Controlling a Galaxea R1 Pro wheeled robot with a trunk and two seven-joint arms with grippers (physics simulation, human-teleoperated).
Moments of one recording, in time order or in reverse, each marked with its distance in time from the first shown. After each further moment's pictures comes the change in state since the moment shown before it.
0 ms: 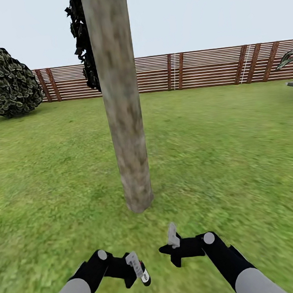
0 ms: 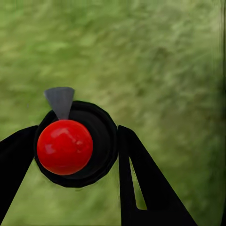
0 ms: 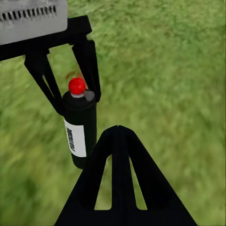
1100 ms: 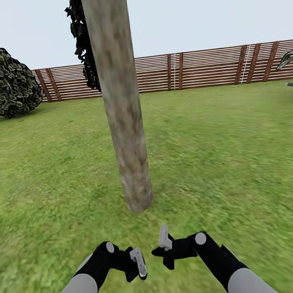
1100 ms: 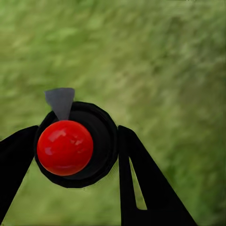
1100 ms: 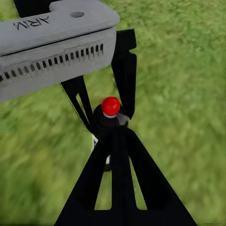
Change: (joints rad) left arm -0.002 -0.043 -0.094 -0.099 -0.113 0.072 0.009; right arm -0.003 0.046 0.041 -0.012 0.034 0.019 -0.004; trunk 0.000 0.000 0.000
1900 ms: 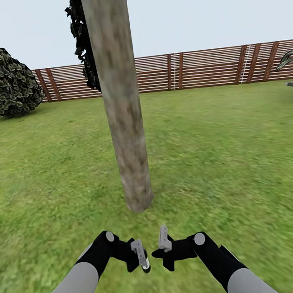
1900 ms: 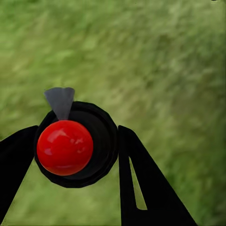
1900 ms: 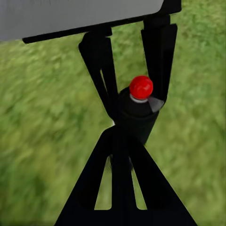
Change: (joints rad) left arm -0.063 -0.005 0.005 -0.005 0.014 -0.020 -0.111; right arm 0.000 -0.001 0.021 0.000 0.006 0.020 -0.001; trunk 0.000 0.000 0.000
